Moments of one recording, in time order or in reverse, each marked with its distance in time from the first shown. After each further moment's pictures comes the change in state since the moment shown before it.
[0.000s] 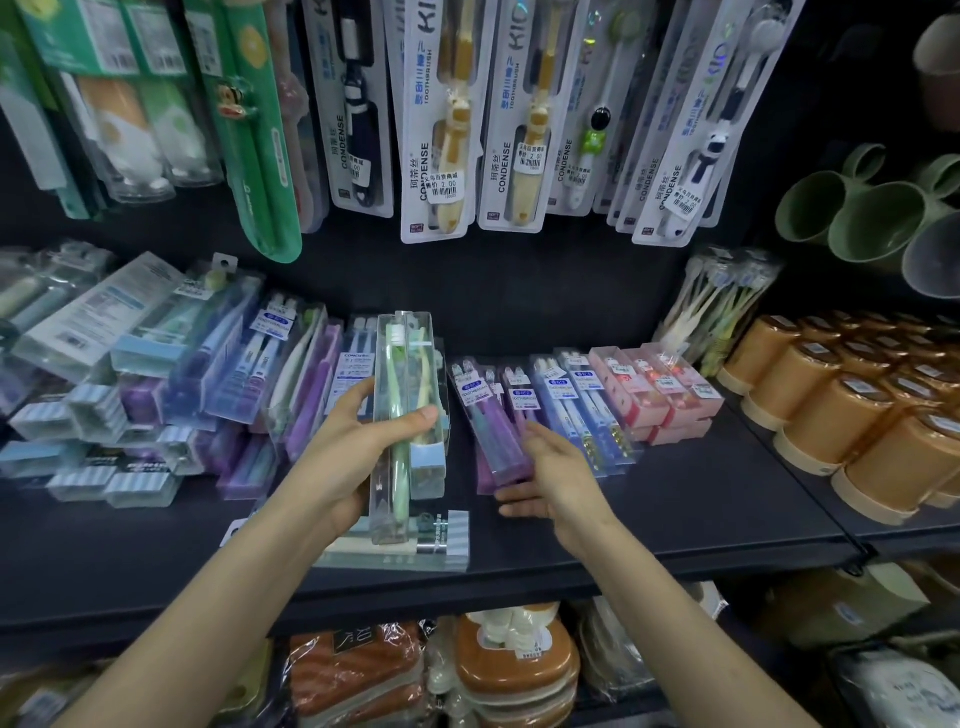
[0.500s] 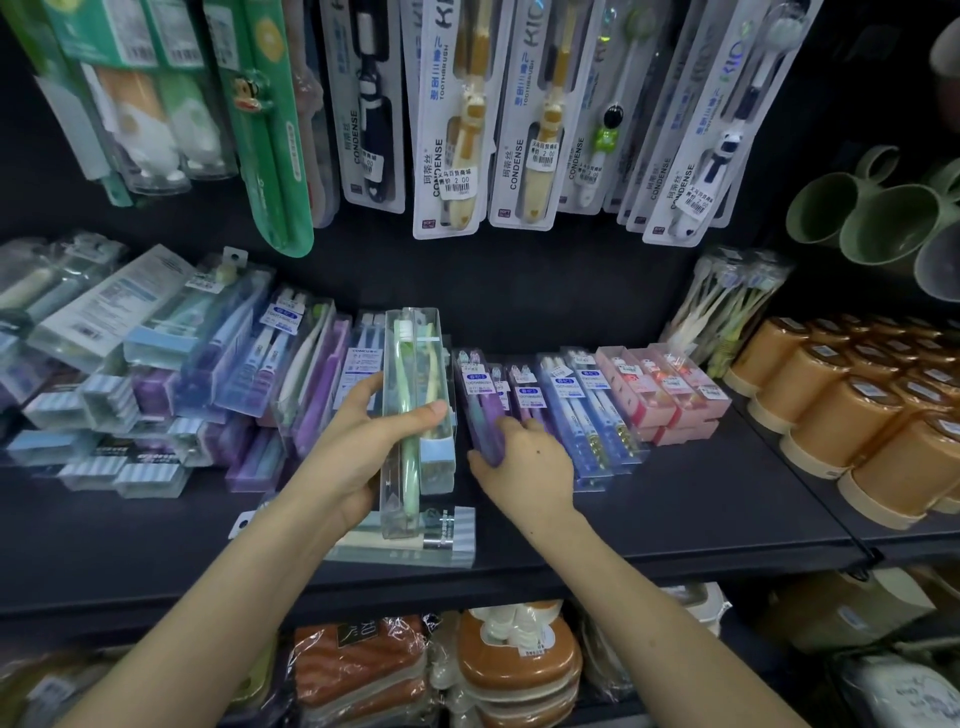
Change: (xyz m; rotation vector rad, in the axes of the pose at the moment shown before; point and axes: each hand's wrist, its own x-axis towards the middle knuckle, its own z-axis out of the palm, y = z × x) left_hand -0.003 0.002 0.001 0.003 -0.004 -0.012; right_hand 0.015 0.011 0.028 -1.230 0.275 -0.572
